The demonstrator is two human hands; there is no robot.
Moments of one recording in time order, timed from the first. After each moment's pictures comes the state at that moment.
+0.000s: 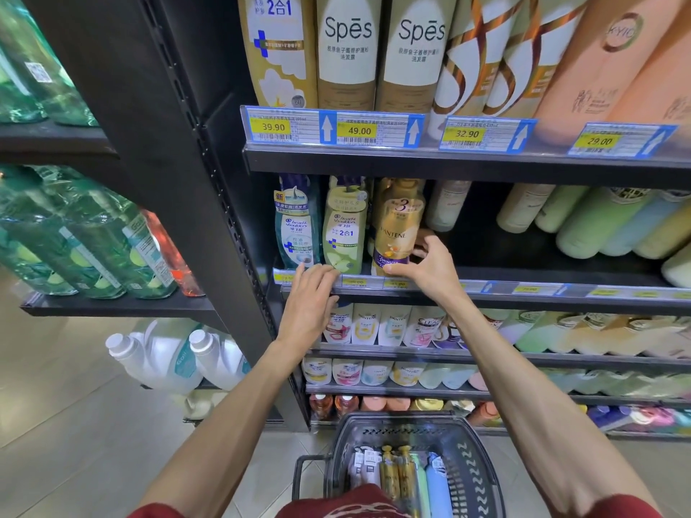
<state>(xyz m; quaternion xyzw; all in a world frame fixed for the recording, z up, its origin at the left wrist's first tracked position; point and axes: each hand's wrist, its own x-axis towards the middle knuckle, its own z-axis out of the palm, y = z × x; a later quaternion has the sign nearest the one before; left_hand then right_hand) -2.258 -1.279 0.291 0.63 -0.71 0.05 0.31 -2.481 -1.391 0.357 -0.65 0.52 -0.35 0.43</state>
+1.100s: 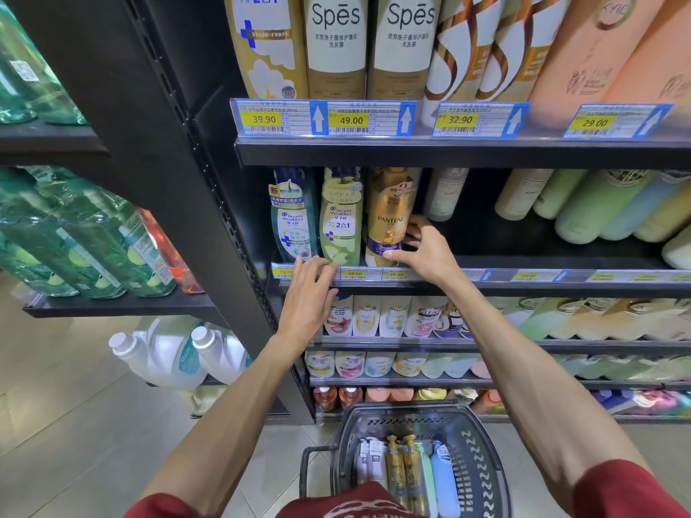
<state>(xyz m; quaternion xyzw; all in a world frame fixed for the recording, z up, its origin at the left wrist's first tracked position) -2.258 -1.279 0.289 0.62 -0.71 0.05 0.32 -2.480 -1.403 0.361 -0.70 0.50 -0.31 0.41</state>
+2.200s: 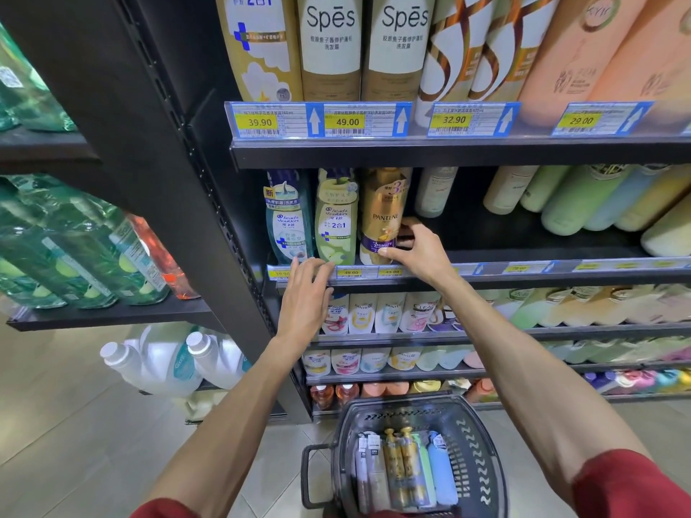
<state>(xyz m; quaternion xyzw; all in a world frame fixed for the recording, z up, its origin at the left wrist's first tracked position) -2.261 -1.276 0.296 0.63 -0.71 0.05 0.31 -2.477 -1.396 0.360 -0.70 0.54 -0.29 0.37</state>
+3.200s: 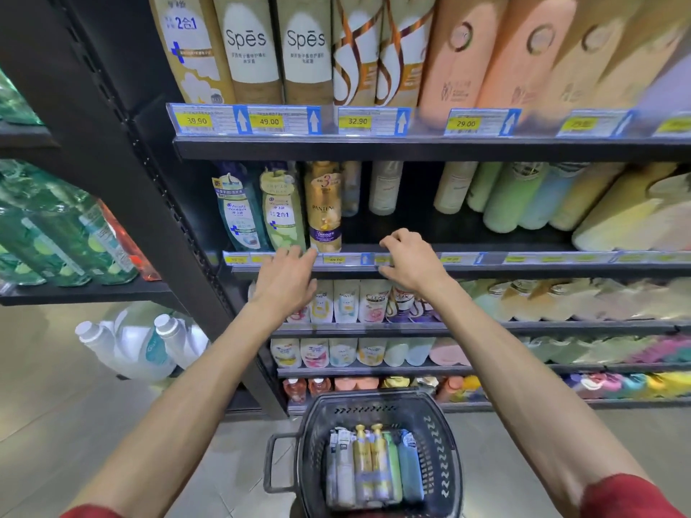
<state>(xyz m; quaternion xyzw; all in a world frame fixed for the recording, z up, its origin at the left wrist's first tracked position) -2.357 -1.250 0.392 0.72 -0.69 0.04 -0.01 -2.577 -1.341 0.404 -0.85 0.52 -0.03 0.05</state>
